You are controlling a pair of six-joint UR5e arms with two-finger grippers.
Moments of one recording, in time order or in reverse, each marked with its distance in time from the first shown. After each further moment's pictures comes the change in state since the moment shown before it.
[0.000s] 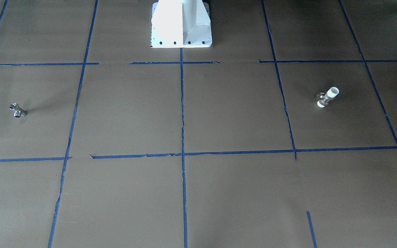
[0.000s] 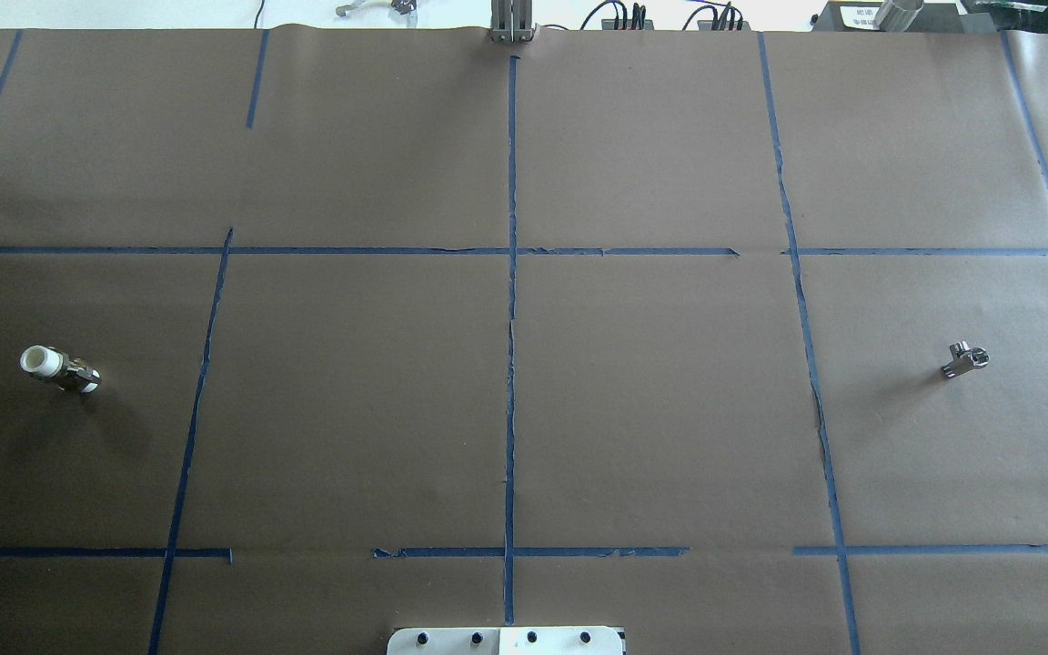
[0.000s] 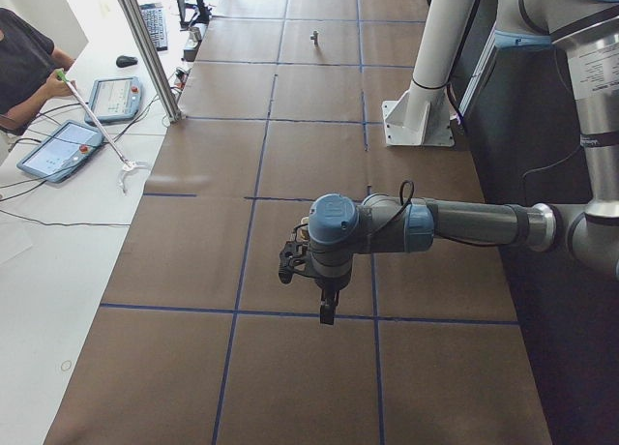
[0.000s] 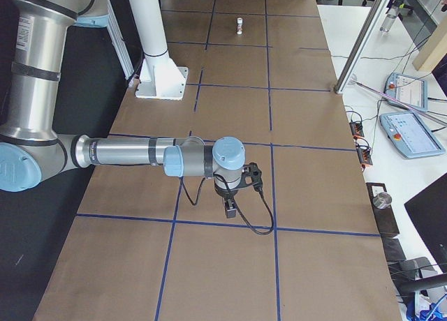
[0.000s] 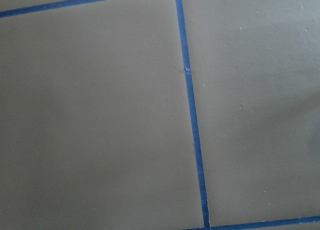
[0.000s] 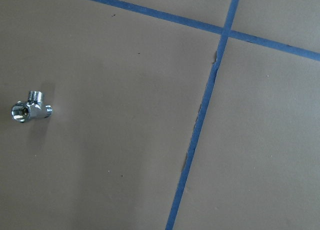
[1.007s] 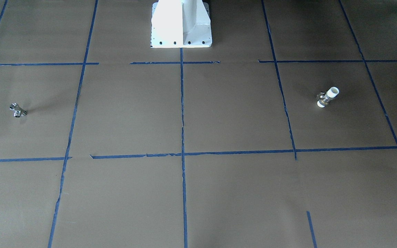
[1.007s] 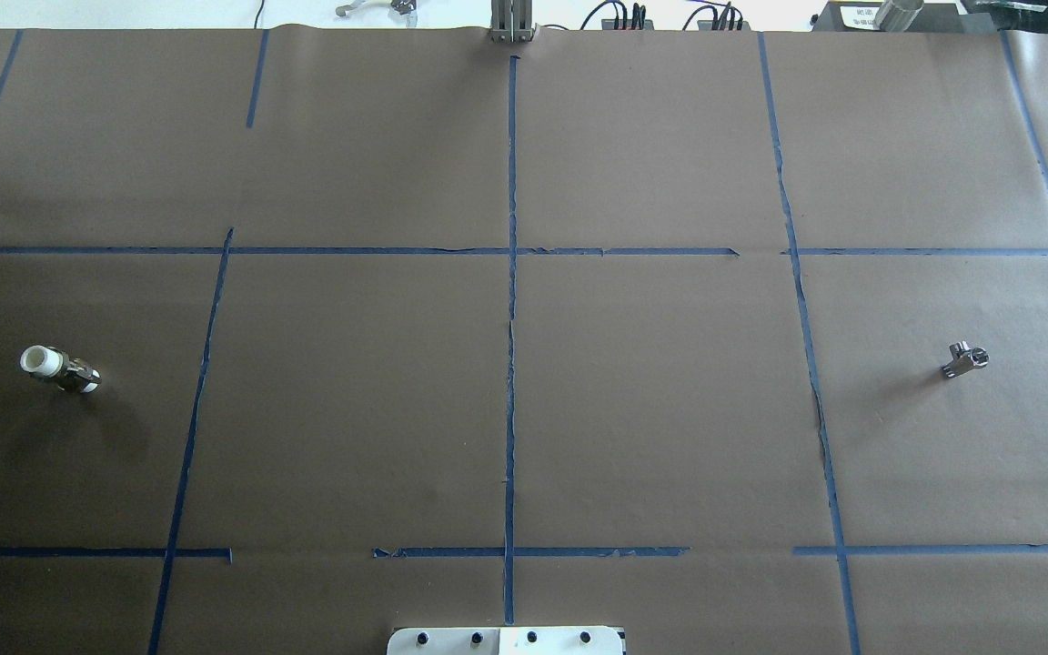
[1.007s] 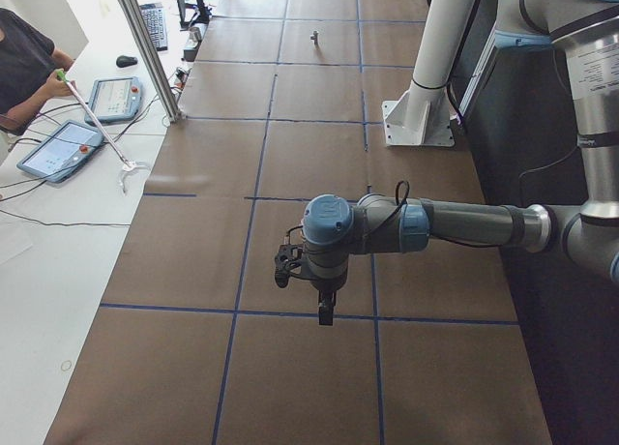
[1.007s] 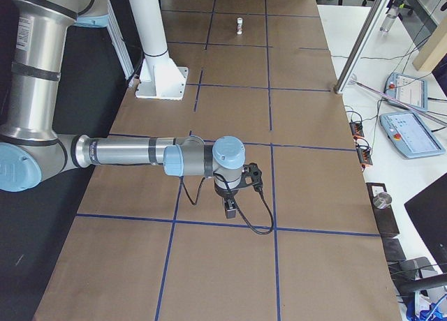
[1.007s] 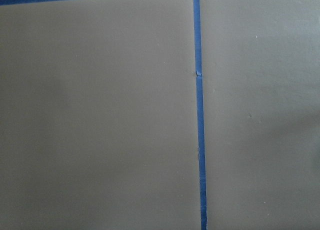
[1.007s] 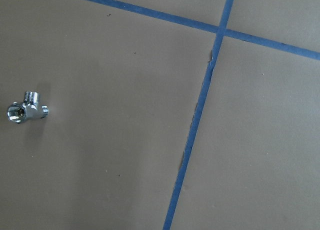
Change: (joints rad) left arm -0.006 -0.023 0.002 0.020 0.001 -0.069; right arm 0.001 0.001 0.004 -0.009 -0.011 0.011
